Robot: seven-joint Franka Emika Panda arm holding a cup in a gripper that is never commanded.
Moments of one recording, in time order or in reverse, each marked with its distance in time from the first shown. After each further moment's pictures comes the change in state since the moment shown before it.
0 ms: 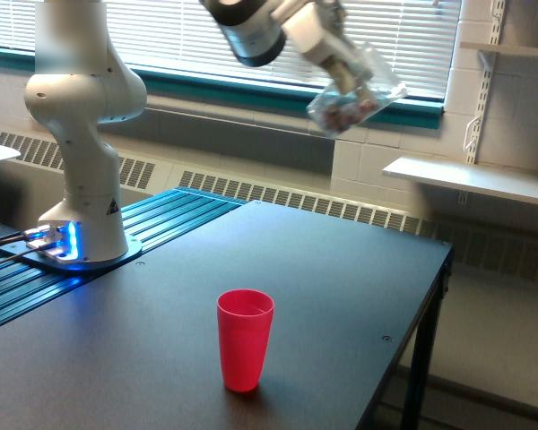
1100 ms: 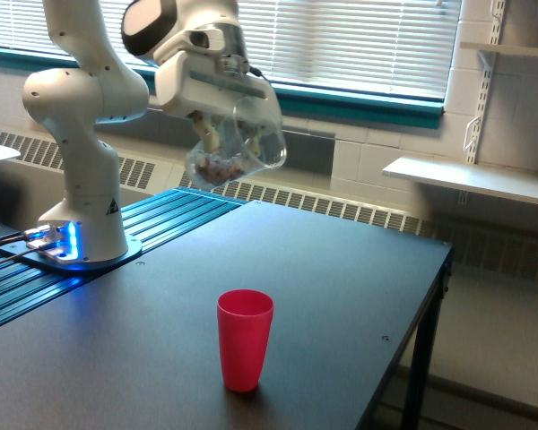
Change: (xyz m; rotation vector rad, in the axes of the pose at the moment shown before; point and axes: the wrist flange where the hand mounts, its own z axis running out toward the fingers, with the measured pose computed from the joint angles) arm 0.009 0.172 0.023 -0.252 -0.063 0.114
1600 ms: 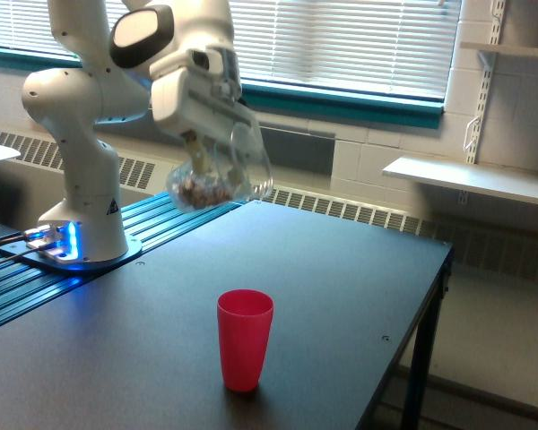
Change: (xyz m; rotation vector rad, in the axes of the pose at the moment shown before) arm -0.006 0.014 0.035 -0.058 0.005 -0.174
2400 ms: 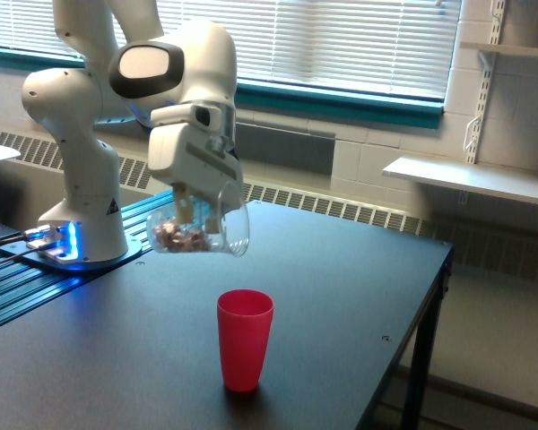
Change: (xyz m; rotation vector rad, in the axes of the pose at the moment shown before) arm -0.039 0.012 0.051 -0.137 -0.079 -0.133
